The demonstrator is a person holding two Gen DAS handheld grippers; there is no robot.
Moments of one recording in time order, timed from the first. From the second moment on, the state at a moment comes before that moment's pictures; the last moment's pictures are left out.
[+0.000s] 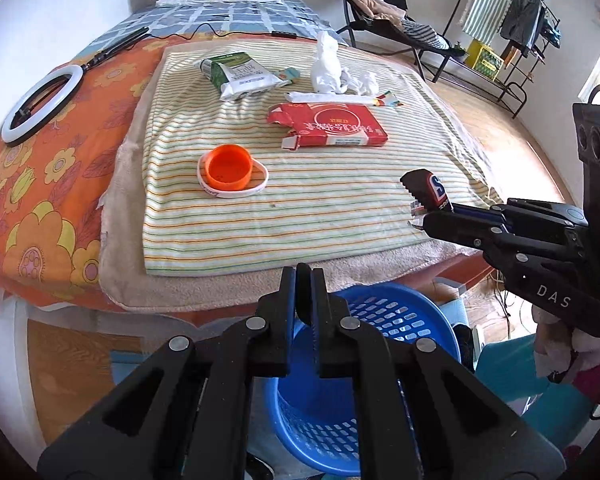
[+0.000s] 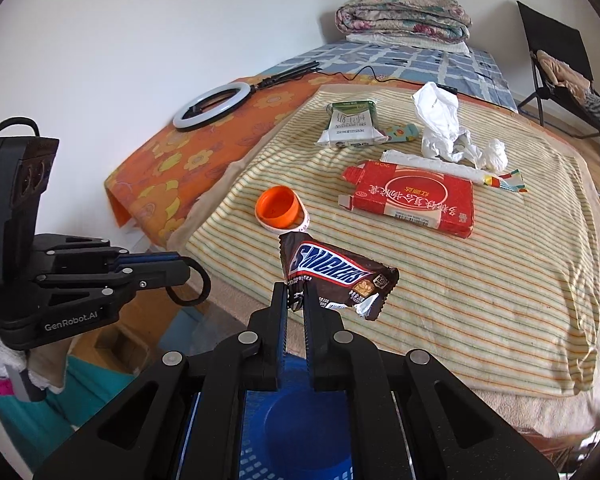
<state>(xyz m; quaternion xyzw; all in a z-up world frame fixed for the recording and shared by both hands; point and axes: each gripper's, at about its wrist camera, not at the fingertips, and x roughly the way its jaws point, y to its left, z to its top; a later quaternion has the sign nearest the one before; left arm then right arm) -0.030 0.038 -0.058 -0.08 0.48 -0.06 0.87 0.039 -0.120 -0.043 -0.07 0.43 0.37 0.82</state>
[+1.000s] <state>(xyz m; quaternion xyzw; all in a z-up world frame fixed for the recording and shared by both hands) -0.069 -0.028 -0.094 -0.03 0.52 -0.12 0.85 -0.023 -0.200 -0.079 -0.05 0.49 0.32 0.81</state>
